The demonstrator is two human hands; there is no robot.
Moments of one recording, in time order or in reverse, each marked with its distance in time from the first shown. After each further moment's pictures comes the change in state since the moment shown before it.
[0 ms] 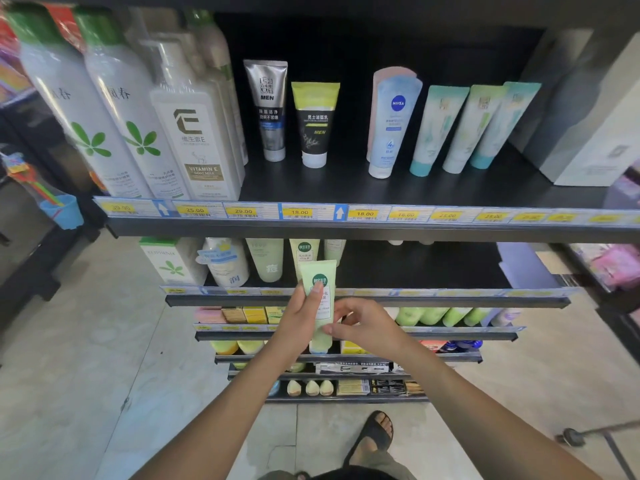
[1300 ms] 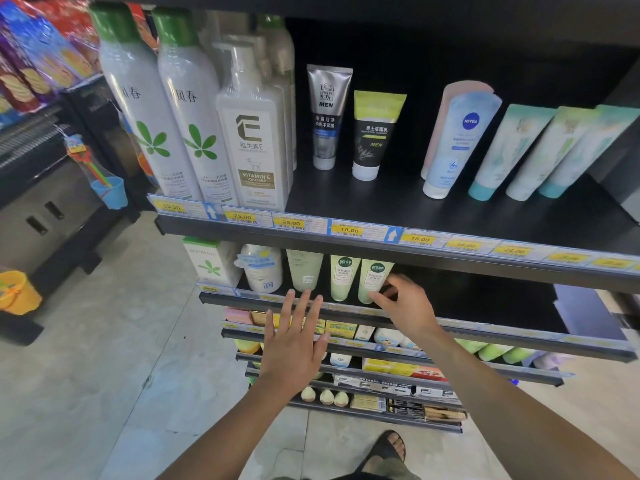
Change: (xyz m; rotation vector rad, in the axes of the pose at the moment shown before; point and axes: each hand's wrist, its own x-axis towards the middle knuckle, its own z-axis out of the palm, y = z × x) left_hand 0.018 -0.077 -0.069 1.403 0.216 0.234; right_hand 0.087 0.021 -0.025 -0.377 0.285 -0.028
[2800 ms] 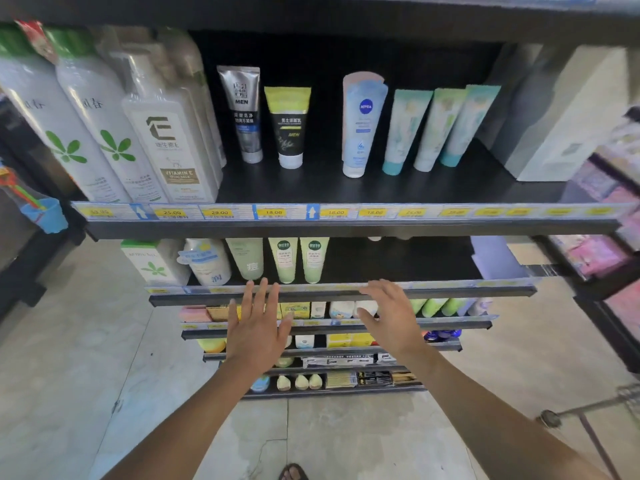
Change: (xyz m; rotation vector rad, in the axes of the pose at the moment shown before) left_hand -0.008 0.028 -0.018 0.045 -0.051 -0.001; right_hand -0.105 0.048 -0.031 -0.265 0.141 -0.034
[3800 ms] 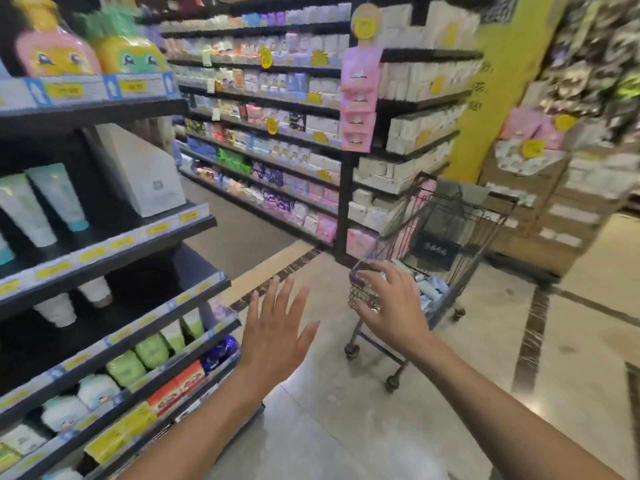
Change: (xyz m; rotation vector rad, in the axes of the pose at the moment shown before) left_hand -0.198 0.504 -0.057 -0.070 0.255 1.011; right_hand -0.398 0.213 -0.348 -0.319 0.569 0.529
